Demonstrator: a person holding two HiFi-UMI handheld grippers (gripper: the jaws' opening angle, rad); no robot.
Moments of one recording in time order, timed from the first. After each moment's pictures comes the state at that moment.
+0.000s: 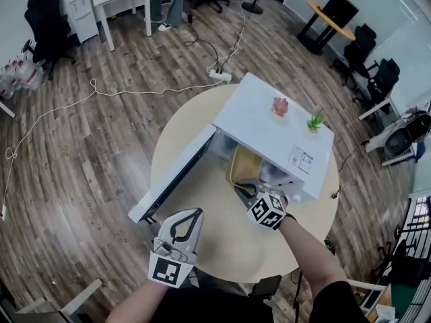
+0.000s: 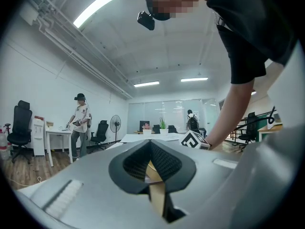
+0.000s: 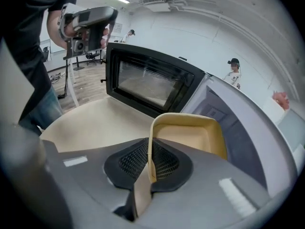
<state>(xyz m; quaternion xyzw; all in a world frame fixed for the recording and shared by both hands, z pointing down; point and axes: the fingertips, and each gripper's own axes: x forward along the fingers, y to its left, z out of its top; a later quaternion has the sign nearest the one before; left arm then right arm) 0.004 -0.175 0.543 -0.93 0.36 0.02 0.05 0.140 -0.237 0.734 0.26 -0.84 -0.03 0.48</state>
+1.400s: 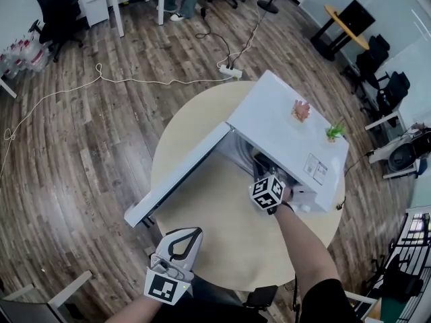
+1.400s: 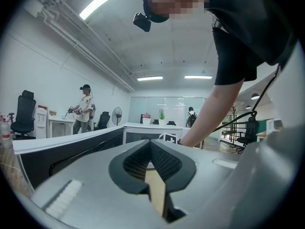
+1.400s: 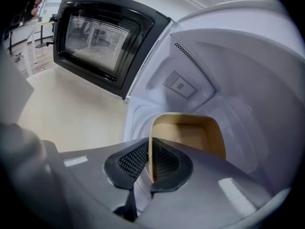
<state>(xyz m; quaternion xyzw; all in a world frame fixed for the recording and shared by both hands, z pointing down) -0.008 -0.150 0.592 -0.93 0.36 -0.01 0.00 0.211 -0.352 0.781 0.43 -0.72 -0.06 0.53</state>
